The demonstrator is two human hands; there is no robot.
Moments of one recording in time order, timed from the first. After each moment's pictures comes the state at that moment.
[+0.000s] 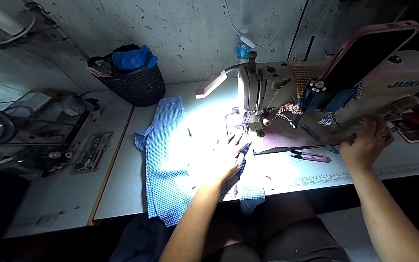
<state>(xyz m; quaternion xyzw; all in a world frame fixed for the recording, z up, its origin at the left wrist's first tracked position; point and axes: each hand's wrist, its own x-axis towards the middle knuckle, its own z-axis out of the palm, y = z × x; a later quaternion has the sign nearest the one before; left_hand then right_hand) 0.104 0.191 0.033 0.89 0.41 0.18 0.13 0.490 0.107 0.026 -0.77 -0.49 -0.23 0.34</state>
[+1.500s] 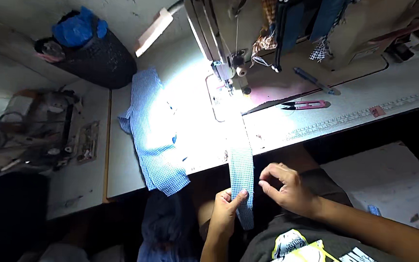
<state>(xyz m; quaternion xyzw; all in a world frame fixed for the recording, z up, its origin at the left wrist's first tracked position) 0.074 -0.029 0.020 0.34 0.52 0.35 0.70 0.278 -0.037 -0.007 -0.50 -0.66 0.29 0.47</state>
